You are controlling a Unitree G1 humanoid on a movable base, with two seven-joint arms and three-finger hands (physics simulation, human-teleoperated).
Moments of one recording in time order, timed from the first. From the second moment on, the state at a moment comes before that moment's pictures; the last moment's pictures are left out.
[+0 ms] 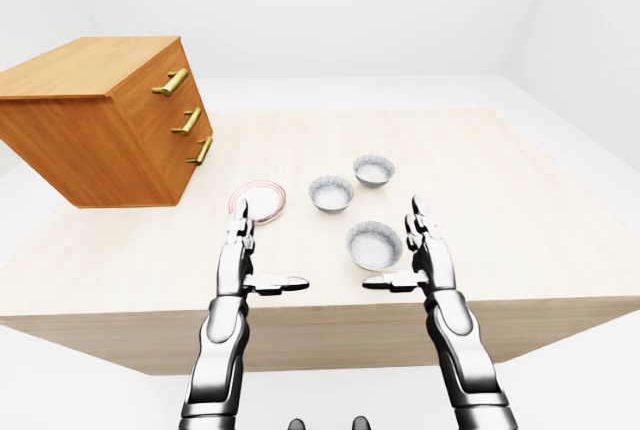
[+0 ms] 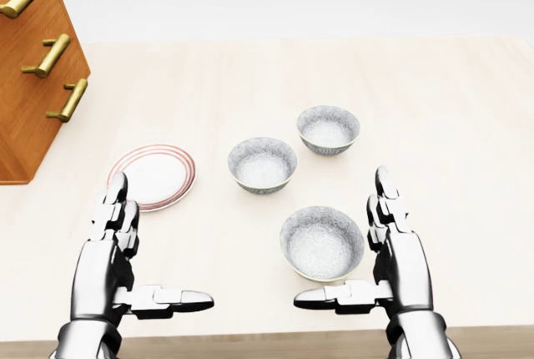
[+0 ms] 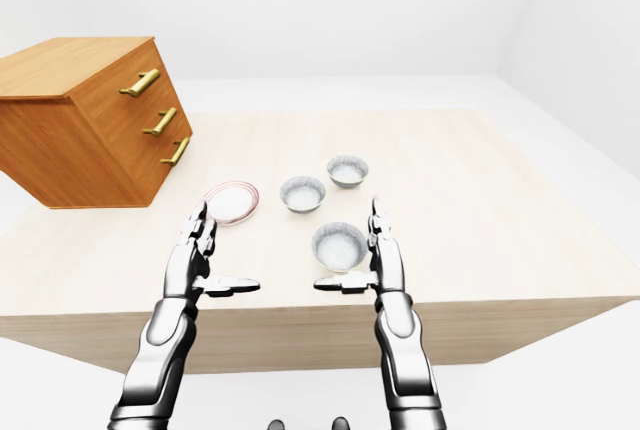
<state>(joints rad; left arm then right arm) 0.00 0.01 0.02 0.00 -0.01 0.00 -0.01 0.00 -0.01 -0.01 -0.01 0.01 0.00 0.02</state>
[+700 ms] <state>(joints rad) -0.21 0.10 0.11 0.08 -0.04 0.08 -0.05 -0.15 -0.04 -0.04 -0.10 -0.02 0.09 0.04</state>
